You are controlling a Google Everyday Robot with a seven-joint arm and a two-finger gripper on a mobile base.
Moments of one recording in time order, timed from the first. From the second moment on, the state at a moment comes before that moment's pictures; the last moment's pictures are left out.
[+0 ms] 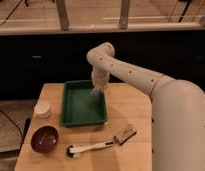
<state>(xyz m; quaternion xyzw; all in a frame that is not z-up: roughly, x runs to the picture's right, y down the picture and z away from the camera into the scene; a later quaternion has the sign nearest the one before) -0.008 0.002 0.829 -0.24 -0.18 -0.50 0.81</state>
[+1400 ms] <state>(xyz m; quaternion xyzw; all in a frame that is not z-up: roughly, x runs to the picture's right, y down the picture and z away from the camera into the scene) -0.033 0.022 0.856 -0.25 -0.21 -0.52 0.79</state>
